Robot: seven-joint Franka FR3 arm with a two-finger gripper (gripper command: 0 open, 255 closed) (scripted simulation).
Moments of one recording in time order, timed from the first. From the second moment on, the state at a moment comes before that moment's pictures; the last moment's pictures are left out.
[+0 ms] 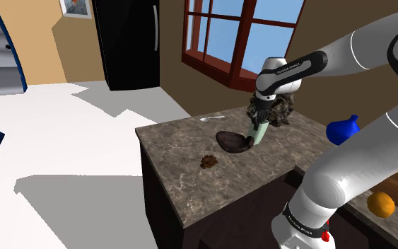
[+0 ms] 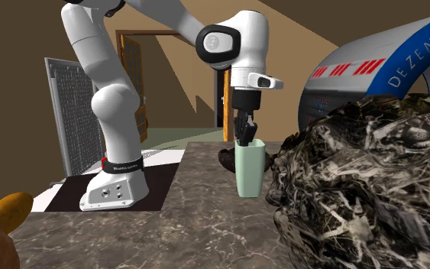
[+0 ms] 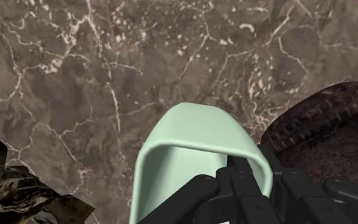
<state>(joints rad) -0.20 -0.33 -0.48 -2.53 -0.23 2.18 -0.33</state>
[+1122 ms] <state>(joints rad) -0.21 -0.42 -0.44 -2.40 -0.23 1.96 -0.32</state>
